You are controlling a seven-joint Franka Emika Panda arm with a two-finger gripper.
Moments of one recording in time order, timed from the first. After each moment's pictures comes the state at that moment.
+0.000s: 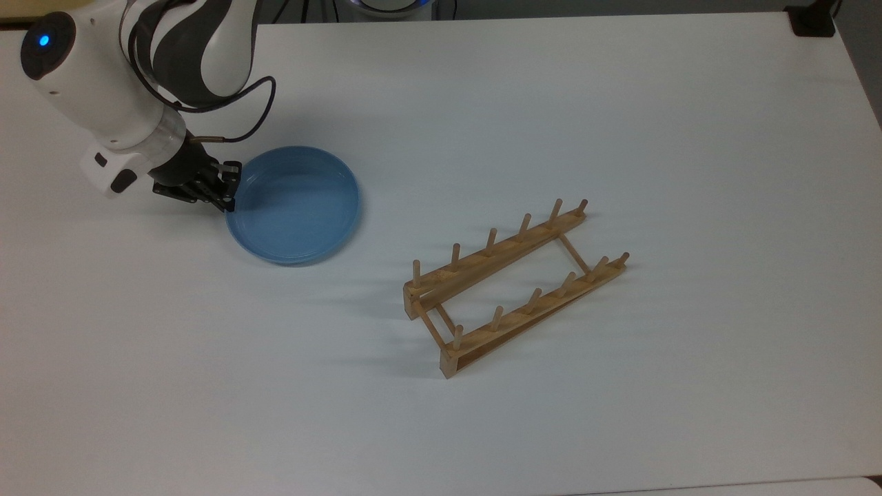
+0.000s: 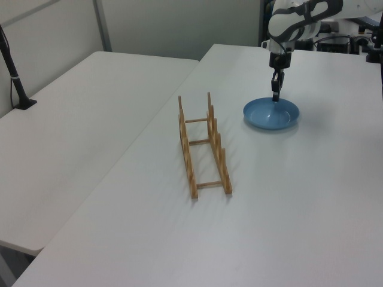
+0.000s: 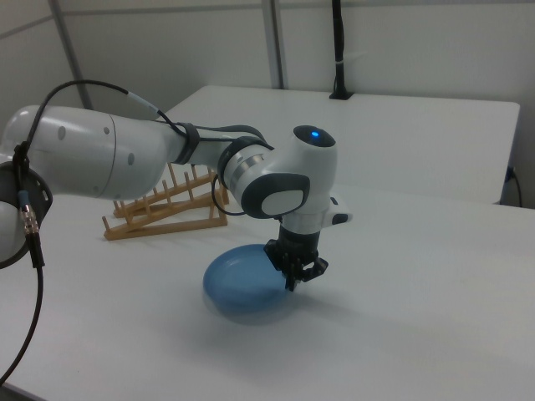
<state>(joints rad) -0.07 0.52 -0.36 -1.64 0.38 1.99 -0.64</state>
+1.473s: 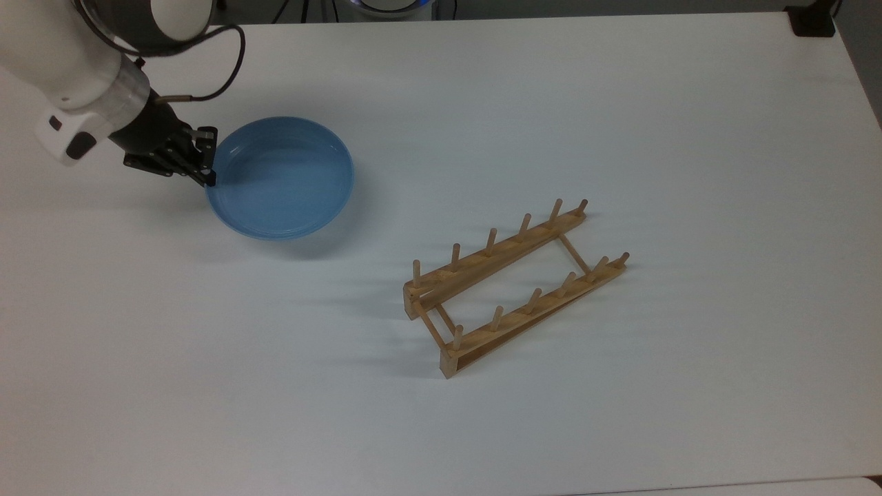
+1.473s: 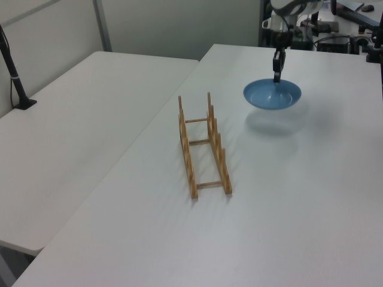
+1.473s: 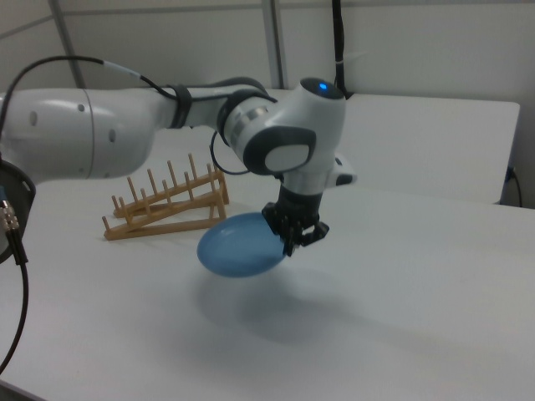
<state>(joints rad) -0.07 0.48 -0.41 -1.49 0.41 1.78 -0.64</state>
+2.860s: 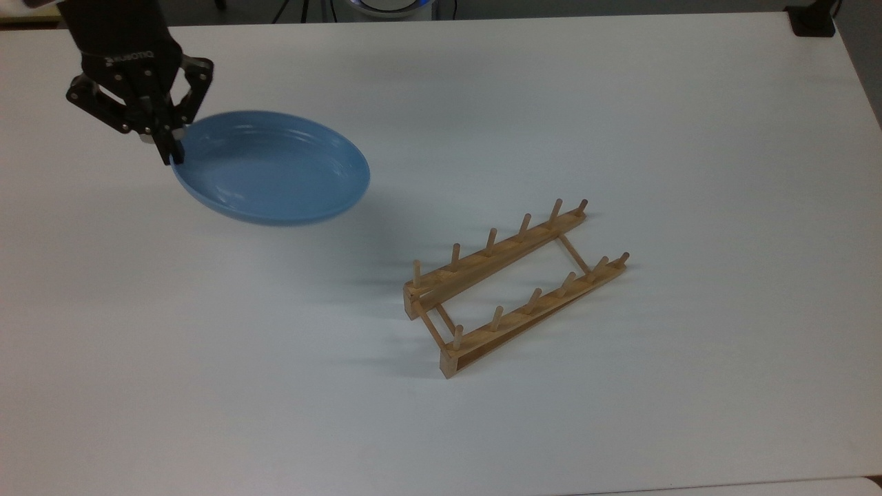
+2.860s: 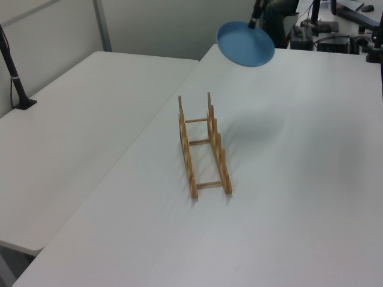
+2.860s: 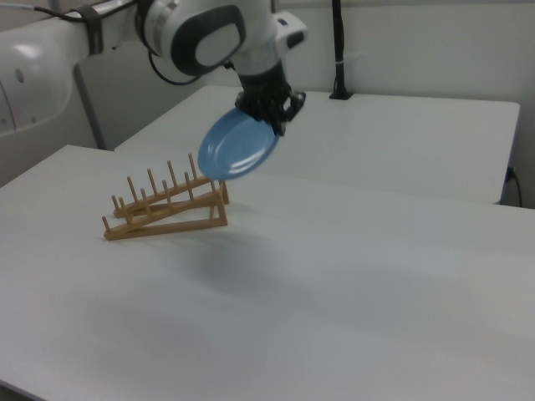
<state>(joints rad) 0.26 0.35 -0.64 -1.33 0.41 1.95 -0.63</state>
